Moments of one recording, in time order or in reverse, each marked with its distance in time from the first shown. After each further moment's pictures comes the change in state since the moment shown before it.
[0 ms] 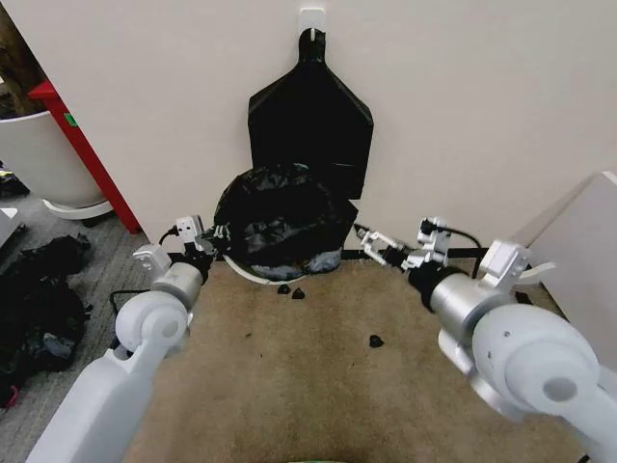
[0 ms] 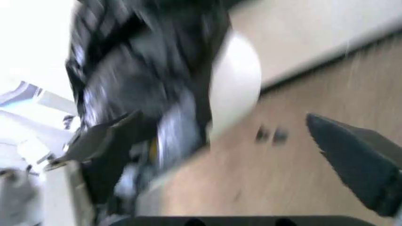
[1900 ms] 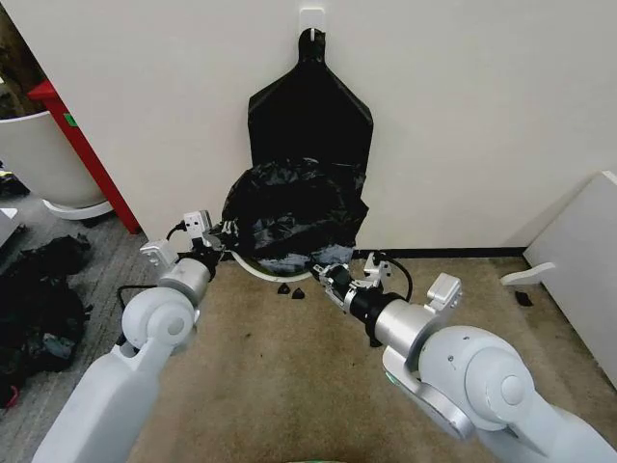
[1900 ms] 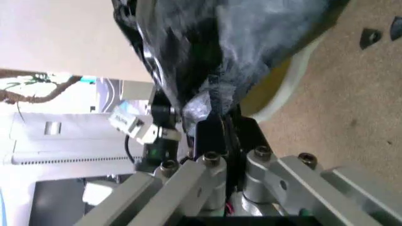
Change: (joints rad) left arm 0.005 -0.005 0.015 -0.030 0.017 0.016 0.008; right arm -0.029 0.245 -0.117 -0.031 0.091 0.159 -0.088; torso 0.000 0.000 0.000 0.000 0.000
